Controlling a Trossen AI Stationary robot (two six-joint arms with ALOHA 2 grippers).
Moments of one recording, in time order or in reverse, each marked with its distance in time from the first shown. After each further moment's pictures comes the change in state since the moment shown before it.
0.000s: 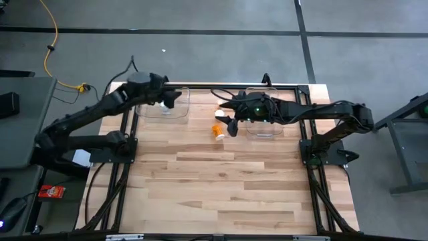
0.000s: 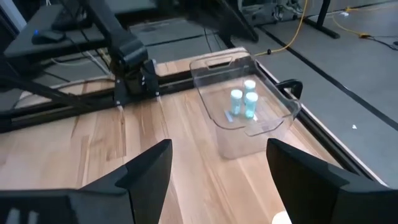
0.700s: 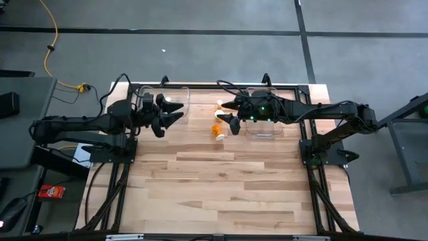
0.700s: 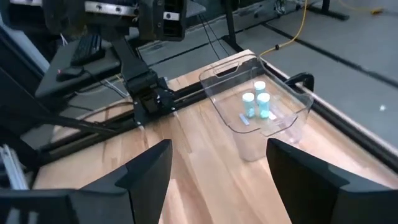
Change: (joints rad) left arm -0.541 -0.194 -0.220 0.668 -0.160 0.017; right arm 0.003 -0.048 0.000 -0.002 -0.020 0.163
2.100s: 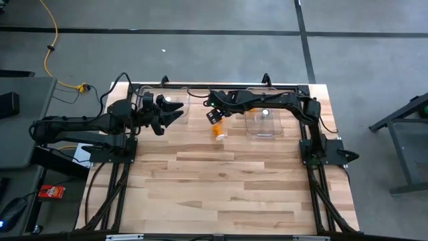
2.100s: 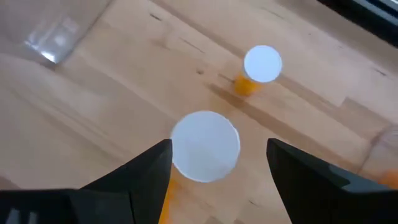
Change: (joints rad) left arm 0.001 0.000 0.001 0.000 -0.016 -0.082; right arm -0.153 0.655 0.497 -0.685 0.166 0.357
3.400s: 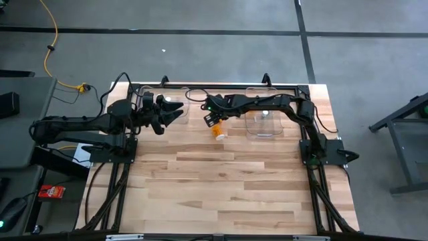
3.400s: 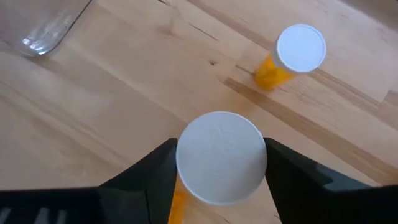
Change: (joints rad) left arm 0.002 0.000 0.000 0.000 -0.009 -0.023; right arm 0.006 0.074 0.000 0.064 -0.010 0.039
